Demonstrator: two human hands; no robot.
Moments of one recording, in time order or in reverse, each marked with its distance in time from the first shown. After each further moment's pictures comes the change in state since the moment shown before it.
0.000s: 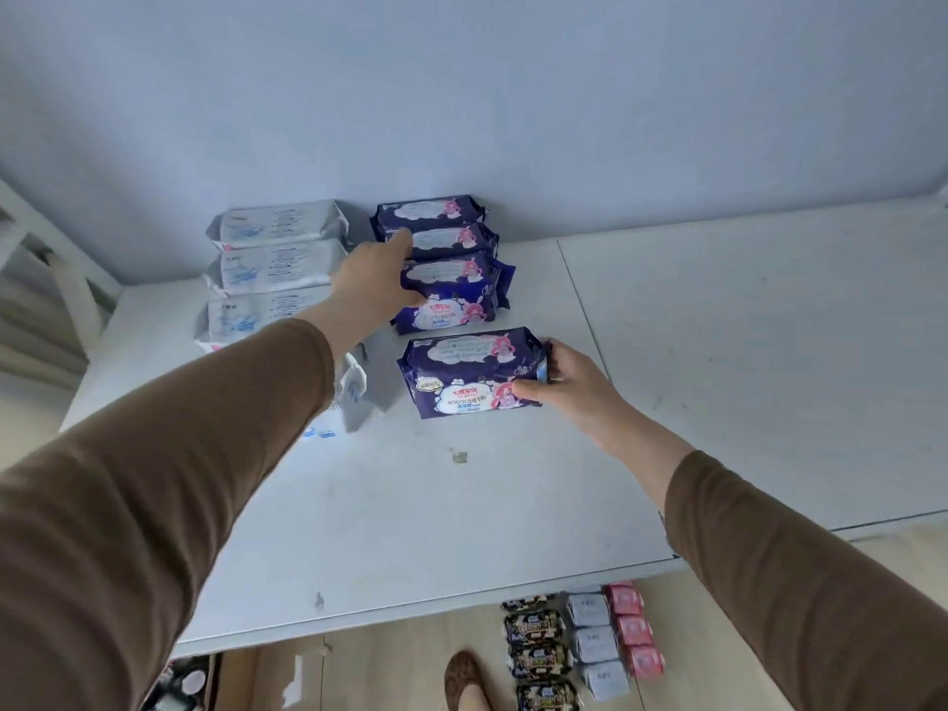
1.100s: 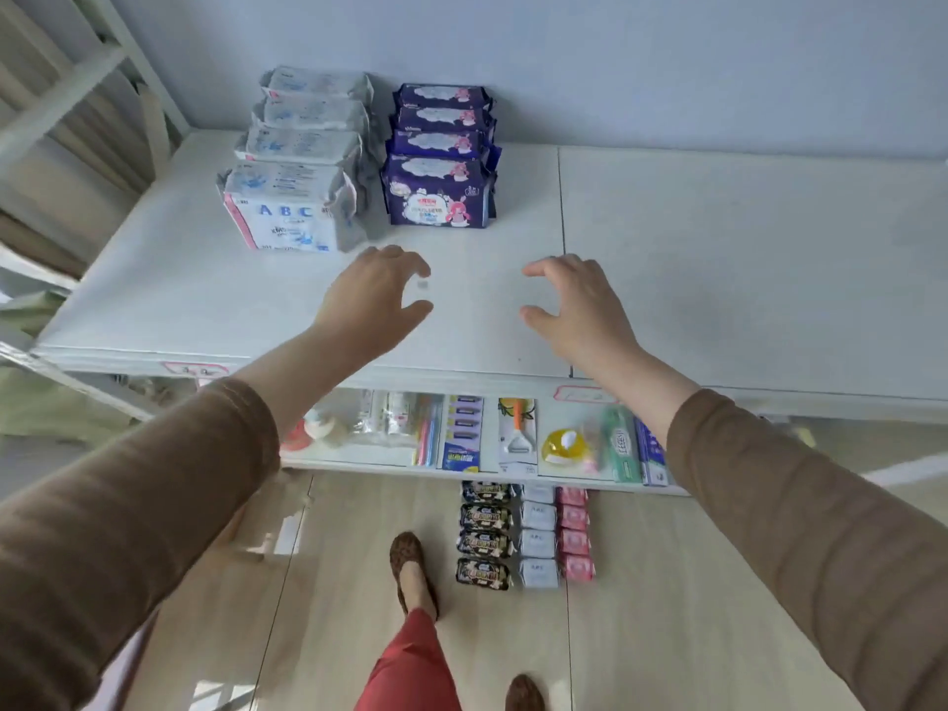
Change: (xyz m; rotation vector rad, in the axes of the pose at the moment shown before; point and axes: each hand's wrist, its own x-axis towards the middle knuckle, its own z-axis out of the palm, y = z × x) left_hand -0.281 0.125 0.023 -0.156 0.146 -0.039; right_hand -0.171 -0.003 -0.049 -0.867 0.066 -0.409
